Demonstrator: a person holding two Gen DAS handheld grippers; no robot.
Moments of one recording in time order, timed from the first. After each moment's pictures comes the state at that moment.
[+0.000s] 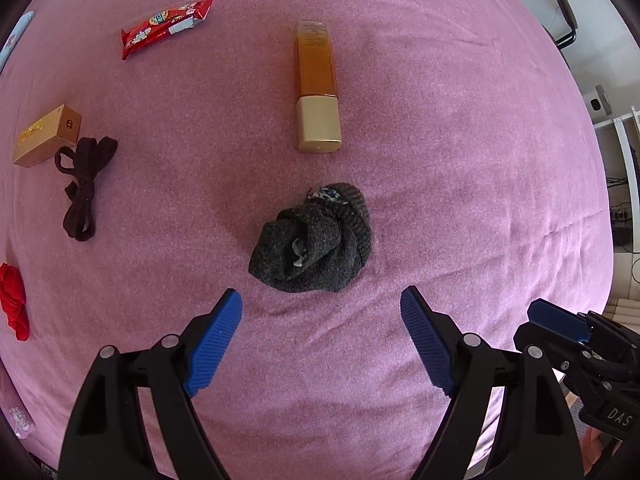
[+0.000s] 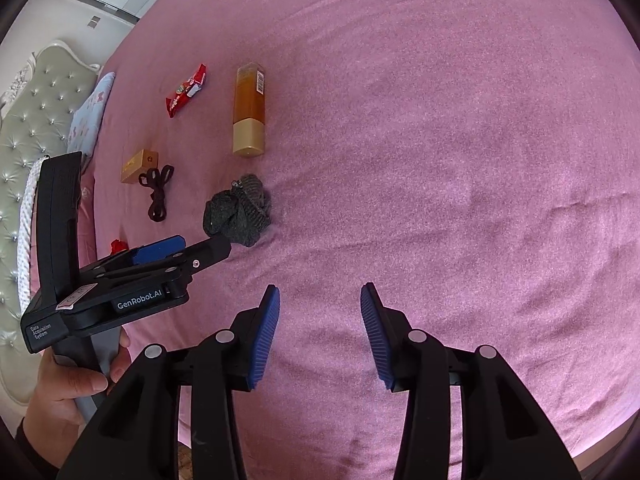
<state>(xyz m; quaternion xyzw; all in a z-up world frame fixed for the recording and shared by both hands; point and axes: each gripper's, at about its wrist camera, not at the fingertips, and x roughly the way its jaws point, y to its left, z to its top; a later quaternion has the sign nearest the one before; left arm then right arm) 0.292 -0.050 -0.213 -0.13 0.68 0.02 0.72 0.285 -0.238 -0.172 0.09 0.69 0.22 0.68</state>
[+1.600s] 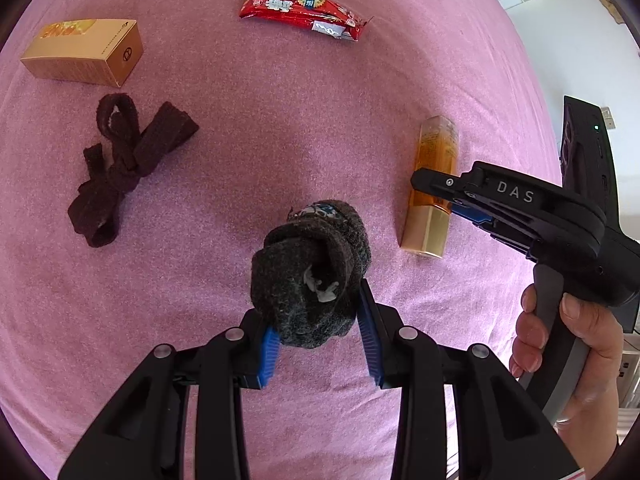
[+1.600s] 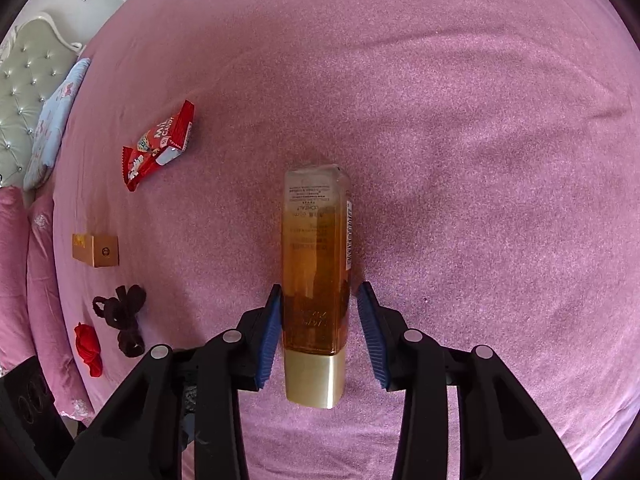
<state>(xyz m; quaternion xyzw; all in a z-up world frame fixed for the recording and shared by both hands) 0.263 0.075 -0.241 -0.33 0.61 0.05 0.71 0.423 -0.071 -0.247 0.02 0.69 0.22 0.69</state>
